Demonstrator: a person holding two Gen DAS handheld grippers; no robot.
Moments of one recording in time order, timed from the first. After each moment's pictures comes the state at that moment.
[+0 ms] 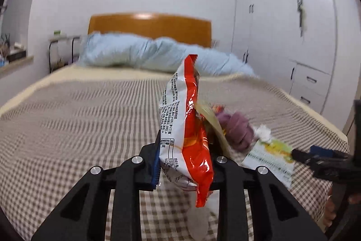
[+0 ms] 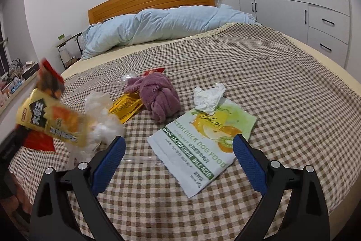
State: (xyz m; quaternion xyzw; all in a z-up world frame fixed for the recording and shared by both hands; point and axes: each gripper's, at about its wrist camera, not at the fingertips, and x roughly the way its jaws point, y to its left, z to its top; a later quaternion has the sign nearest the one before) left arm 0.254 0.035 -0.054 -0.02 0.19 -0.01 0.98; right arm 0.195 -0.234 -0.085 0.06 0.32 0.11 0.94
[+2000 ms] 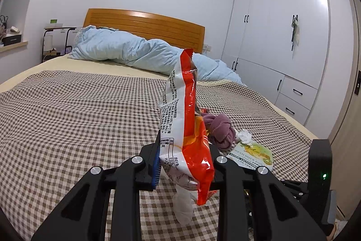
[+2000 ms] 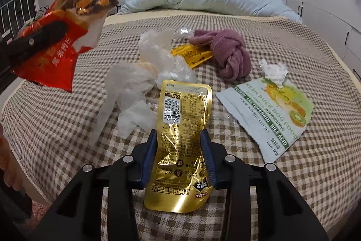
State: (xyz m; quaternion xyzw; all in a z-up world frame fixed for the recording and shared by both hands) left arm 0.228 0.046 -0.051 -0.08 0.20 -0.05 0.98; right arm 0.167 -0.153 -0.116 -0.04 0.37 0.21 0.91
